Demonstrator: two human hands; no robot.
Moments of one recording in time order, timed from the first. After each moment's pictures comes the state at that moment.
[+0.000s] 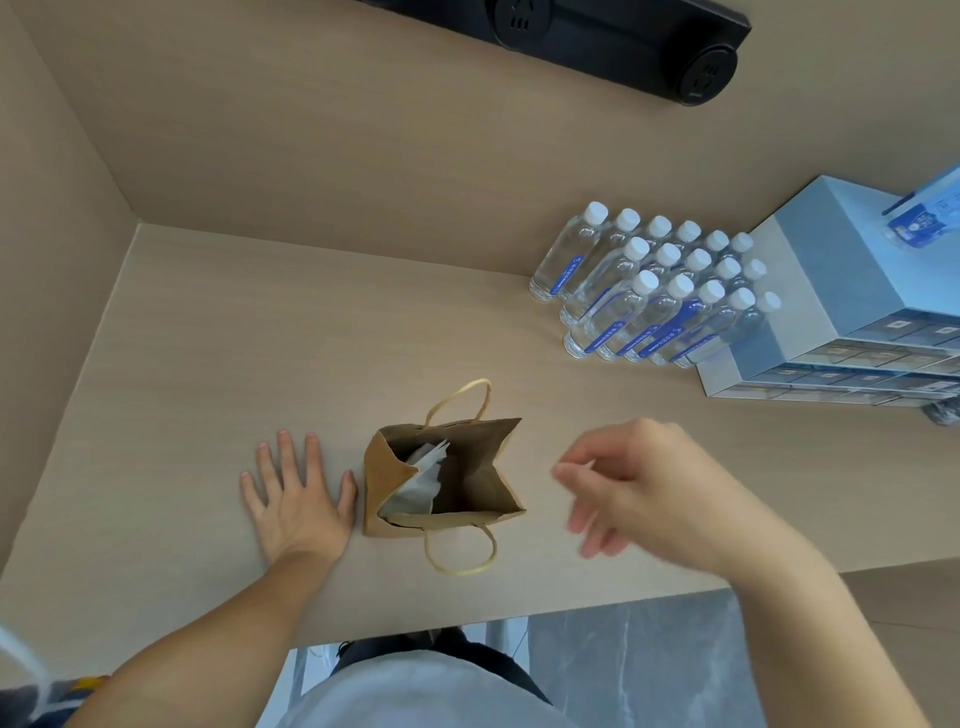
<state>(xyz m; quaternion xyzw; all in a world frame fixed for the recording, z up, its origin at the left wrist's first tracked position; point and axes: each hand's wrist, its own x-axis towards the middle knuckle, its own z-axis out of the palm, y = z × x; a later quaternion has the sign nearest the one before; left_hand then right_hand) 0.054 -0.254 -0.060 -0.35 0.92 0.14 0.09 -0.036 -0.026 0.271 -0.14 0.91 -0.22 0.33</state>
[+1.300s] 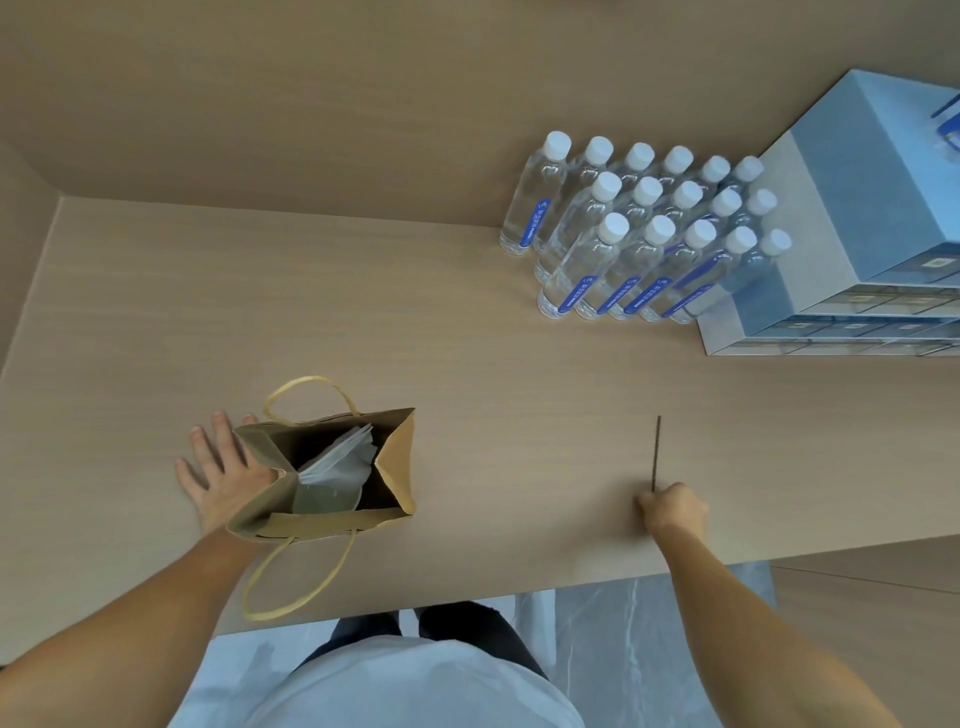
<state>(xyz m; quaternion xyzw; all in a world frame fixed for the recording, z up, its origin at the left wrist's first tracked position) 0.028 -0.242 -0.065 -0.49 0.83 0.23 0.08 -0.131 0.221 -0.026 0.26 0.94 -0.08 0.22</state>
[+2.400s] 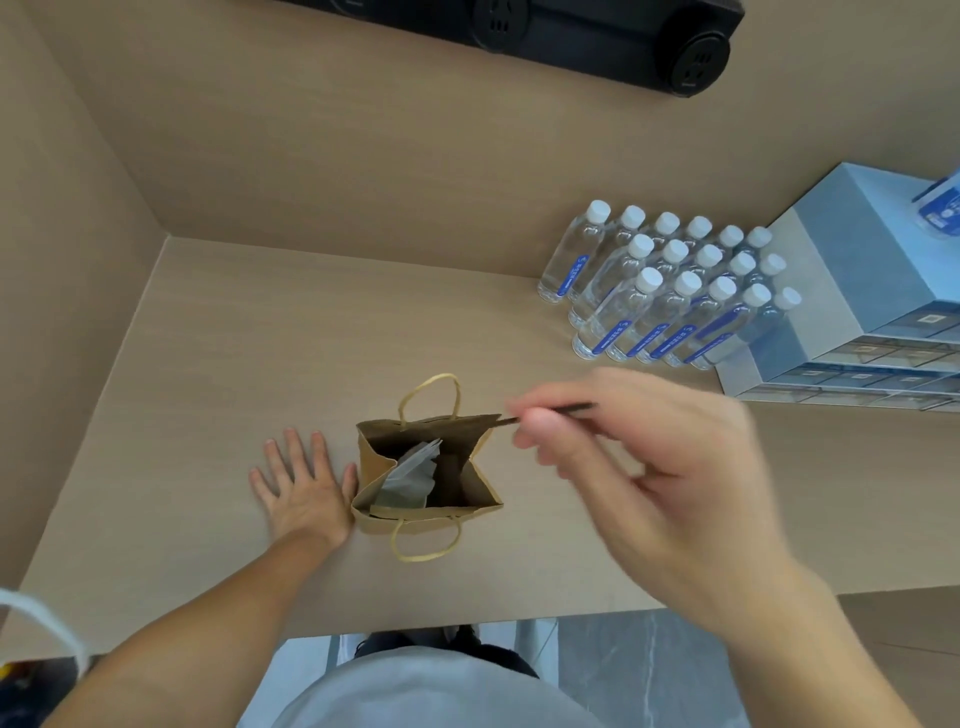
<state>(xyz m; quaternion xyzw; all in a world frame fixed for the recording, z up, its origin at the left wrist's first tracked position) 0.041 -0.253 -0.054 -0.35 0.91 0.12 0.20 -0.019 -0.024 0.295 -0.42 0.81 -0.41 -0.03</state>
